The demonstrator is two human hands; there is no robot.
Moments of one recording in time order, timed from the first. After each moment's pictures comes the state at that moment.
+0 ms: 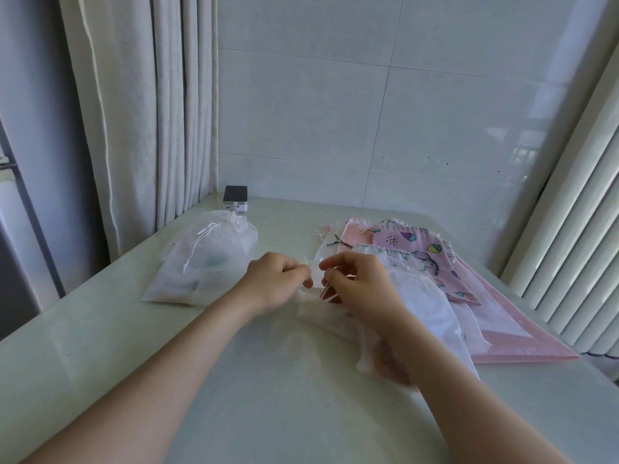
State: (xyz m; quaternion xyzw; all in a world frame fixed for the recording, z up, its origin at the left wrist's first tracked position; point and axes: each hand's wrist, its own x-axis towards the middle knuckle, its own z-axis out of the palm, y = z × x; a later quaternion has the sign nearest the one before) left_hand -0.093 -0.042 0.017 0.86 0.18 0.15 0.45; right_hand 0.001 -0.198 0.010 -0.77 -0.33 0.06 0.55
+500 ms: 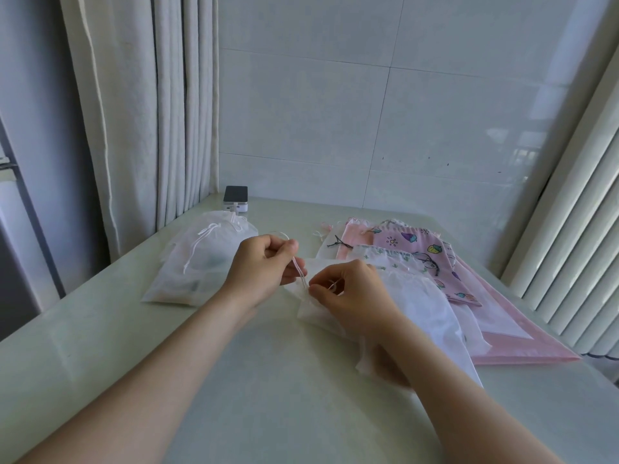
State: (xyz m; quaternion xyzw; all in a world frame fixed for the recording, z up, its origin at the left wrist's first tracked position) left_hand -0.091 -0.039 0.016 0.70 0.16 0.30 0.62; right_hand 0.000 -0.195 0.005 -0.82 -0.43 -0.04 0.36
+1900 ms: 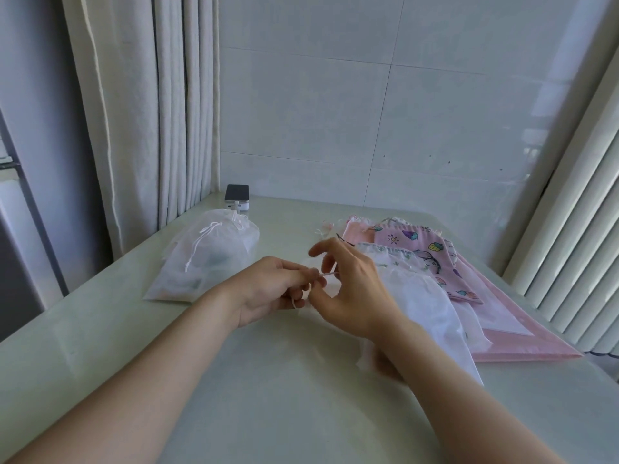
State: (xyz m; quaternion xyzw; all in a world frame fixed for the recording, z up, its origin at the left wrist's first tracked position) left_hand -0.090 -0.033 0.007 0.70 0.10 0.05 0.71; right_hand -0.007 -0.196 0.006 -0.76 -0.51 -0.16 0.37
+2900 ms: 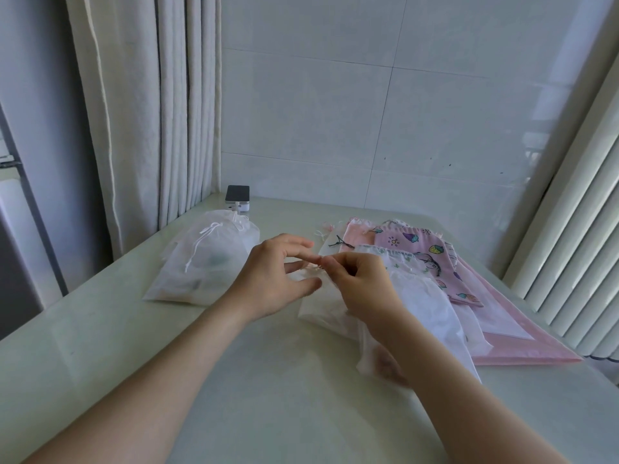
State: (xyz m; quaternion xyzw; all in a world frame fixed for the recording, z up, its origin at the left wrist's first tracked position) left_hand -0.092 -0.034 0.006 0.85 0.02 0.30 0.44; right_hand -0.001 -0.190 0.010 -0.76 -0.31 0.04 0.57
